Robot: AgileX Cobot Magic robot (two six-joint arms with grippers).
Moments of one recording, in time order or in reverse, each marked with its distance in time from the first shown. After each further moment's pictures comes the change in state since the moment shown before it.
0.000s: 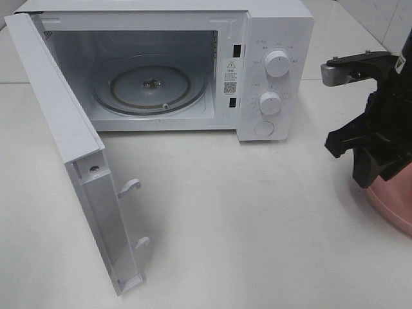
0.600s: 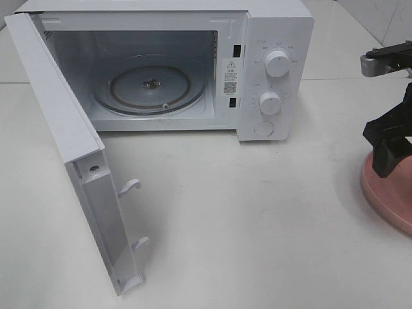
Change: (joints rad) left arm 0.000 0.000 0.000 0.000 0.000 0.000; right arm -0.153 0.000 0.000 -0.088 -0.050 -0.056
